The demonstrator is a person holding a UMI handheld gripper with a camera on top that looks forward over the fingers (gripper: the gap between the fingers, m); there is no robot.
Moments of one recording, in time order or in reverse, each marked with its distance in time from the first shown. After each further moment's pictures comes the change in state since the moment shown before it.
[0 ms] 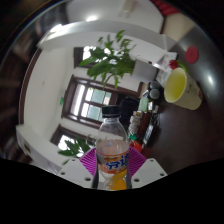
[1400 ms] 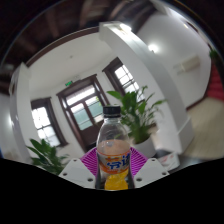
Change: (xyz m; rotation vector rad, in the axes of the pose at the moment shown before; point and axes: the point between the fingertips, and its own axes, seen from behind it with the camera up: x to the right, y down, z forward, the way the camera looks) arm -0.071 -0.236 0.018 0.229 0.127 -0.812
